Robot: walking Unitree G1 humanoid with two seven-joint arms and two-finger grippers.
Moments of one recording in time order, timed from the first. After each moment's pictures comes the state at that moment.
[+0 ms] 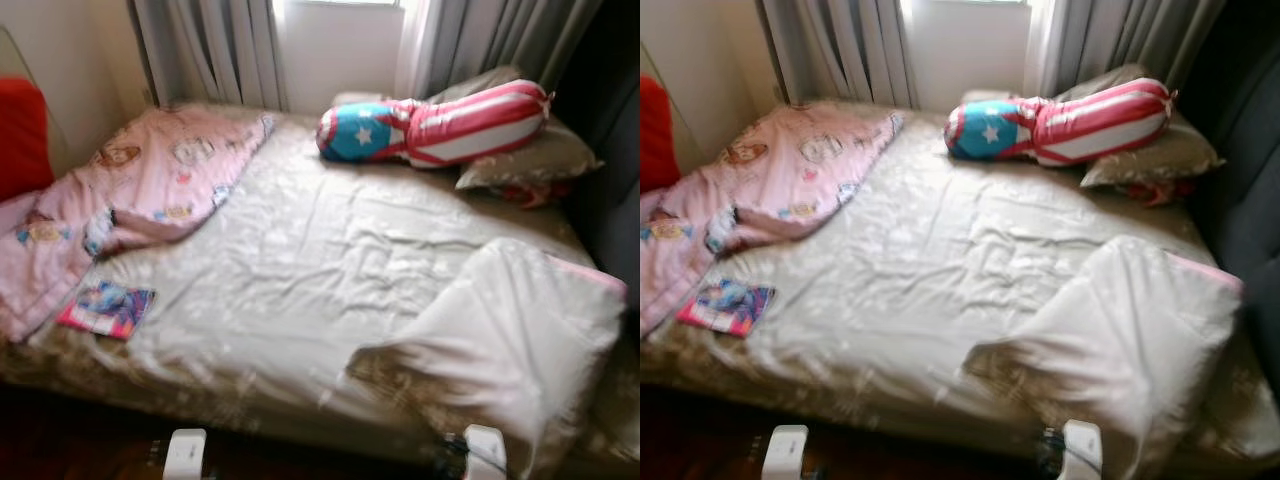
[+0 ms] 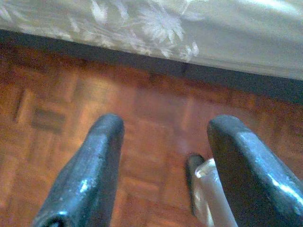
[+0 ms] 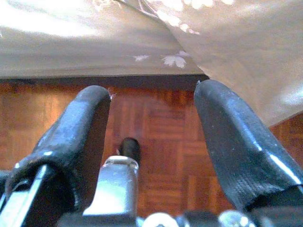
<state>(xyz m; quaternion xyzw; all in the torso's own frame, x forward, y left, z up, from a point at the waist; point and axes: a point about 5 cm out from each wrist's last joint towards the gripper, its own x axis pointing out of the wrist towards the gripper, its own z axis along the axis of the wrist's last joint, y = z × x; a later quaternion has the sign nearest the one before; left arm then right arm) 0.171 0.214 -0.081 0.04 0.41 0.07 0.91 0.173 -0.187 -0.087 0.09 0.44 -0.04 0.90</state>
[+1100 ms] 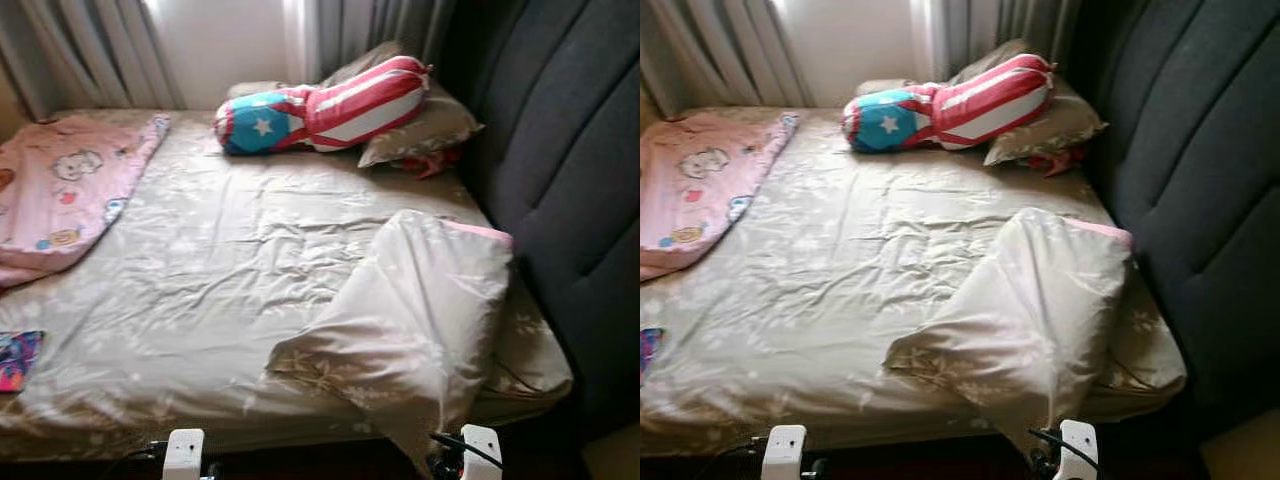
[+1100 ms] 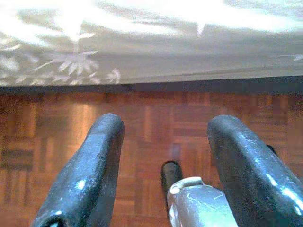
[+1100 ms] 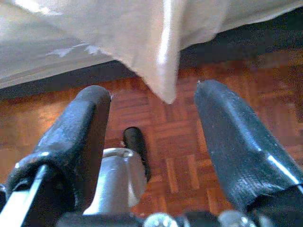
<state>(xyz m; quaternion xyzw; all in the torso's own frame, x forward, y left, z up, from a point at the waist) 0.179 0.213 -0.078 0.04 0.40 0.07 0.91 0.174 -0.189 -0.086 0.08 0.44 -0.05 0.89</state>
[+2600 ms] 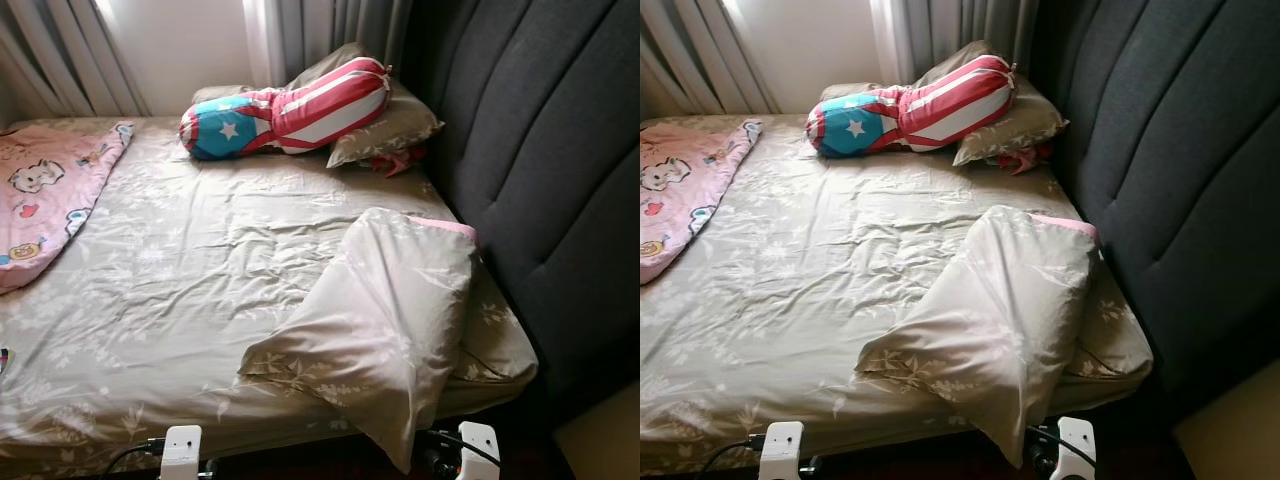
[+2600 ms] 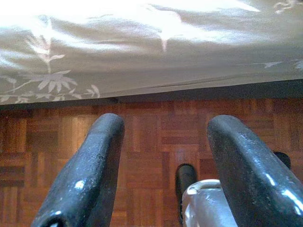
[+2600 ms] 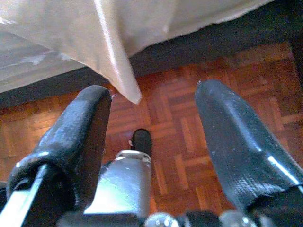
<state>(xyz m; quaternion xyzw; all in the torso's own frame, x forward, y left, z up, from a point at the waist) 0.183 0.214 -0.075 0.03 0.39 0.08 0.92 0.178 -0.189 -0.085 0.07 0.43 -0.05 0.90</state>
